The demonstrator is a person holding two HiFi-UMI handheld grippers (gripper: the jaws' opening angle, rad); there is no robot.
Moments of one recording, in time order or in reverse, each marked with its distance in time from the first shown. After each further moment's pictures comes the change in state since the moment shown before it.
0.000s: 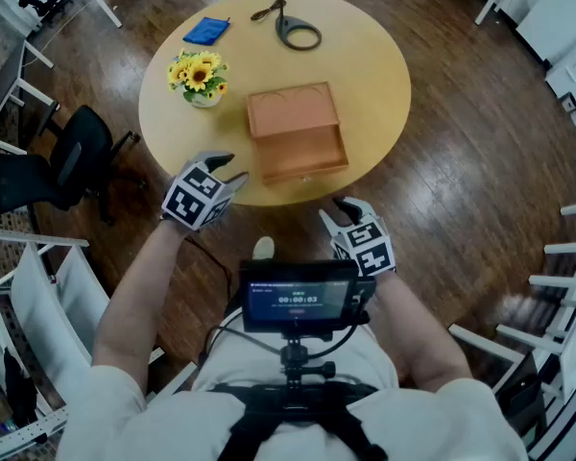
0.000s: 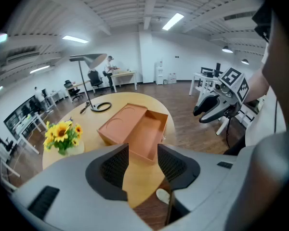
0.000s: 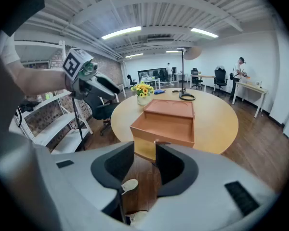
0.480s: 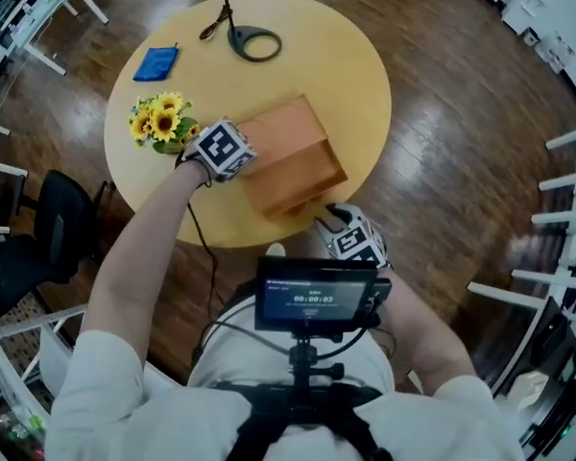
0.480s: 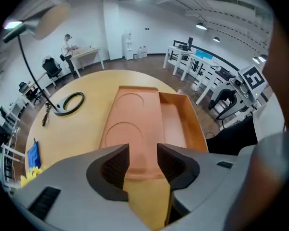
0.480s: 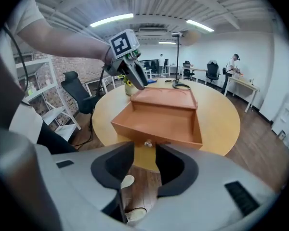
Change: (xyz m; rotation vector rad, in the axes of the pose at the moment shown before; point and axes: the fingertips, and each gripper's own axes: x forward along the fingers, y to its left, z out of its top) left arm 0.159 0.089 0.013 0.231 0.286 -0.322; right arm 0.079 -0.020 0.002 0.006 0.111 -0.089
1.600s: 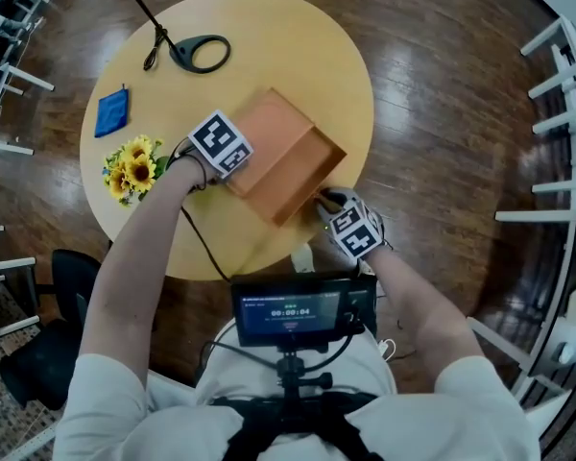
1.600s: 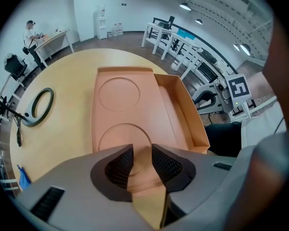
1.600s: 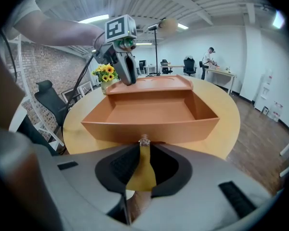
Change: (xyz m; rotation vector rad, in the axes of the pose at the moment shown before) left arm 0.049 0.004 0.000 0.154 0.233 -0.264; right arm 0.076 -0.023 -0.013 0.235 -0.037 -0.189
